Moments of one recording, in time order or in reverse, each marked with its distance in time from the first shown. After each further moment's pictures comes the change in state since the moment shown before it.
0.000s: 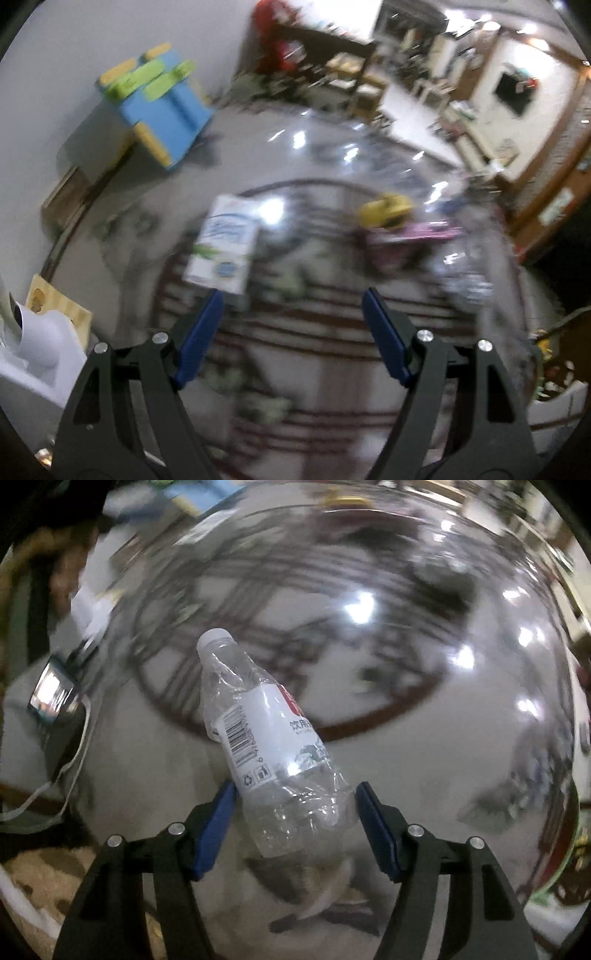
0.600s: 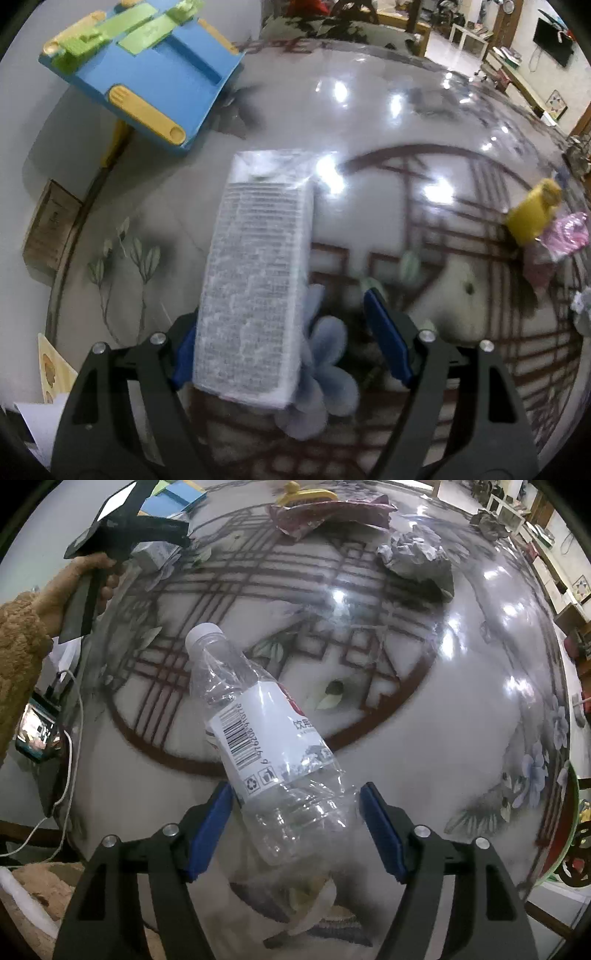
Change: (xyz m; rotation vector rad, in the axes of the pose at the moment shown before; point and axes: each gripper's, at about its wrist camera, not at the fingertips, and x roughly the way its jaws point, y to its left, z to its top) left arm 0.128 0.050 0.048 0.076 0.173 0.195; right arm 0.011 -0.008 0.022 0.042 0.029 -0.025
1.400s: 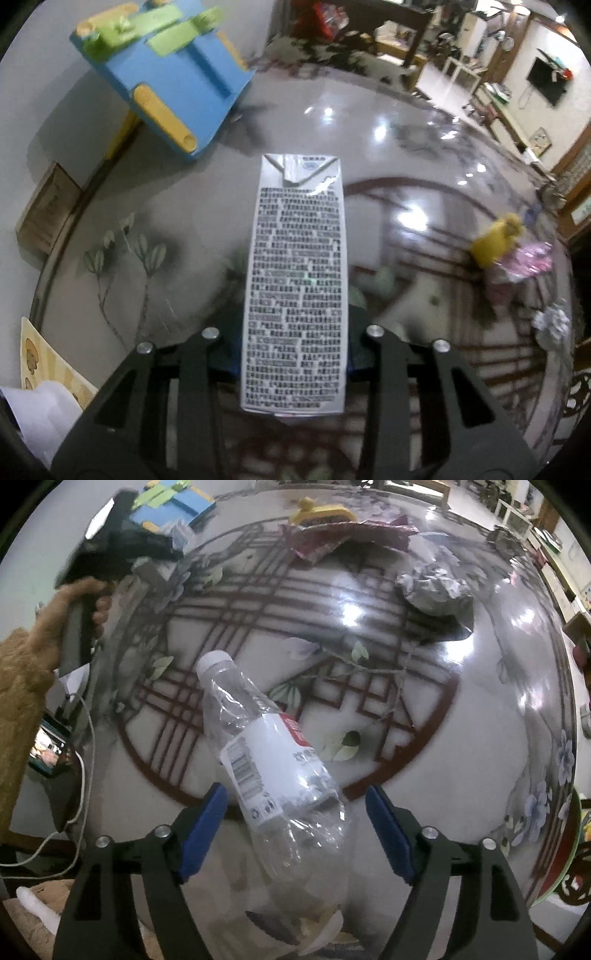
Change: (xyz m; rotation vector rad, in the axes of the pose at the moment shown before) left arm -0.035 0.018 -0.009 -0.078 -0.091 -0.142; right arm 0.005 0.015 0.037 -0.042 -0.007 0.033
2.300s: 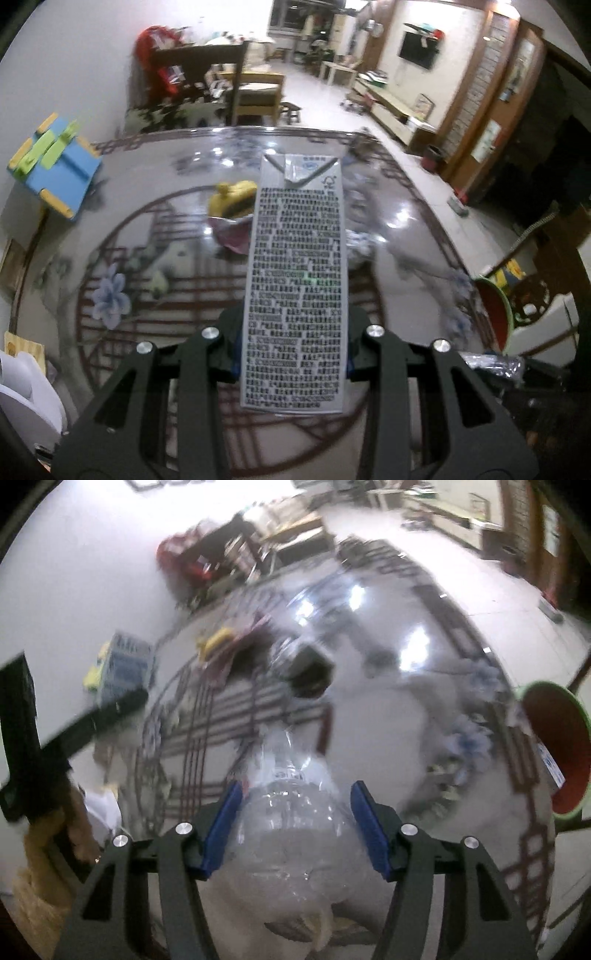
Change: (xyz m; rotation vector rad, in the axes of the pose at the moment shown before) left arm -0.158 -0.189 -0.112 0.331 -0.133 -0.302; right arm -0.108 -0.101 -0.082 0.543 -0.414 0.087
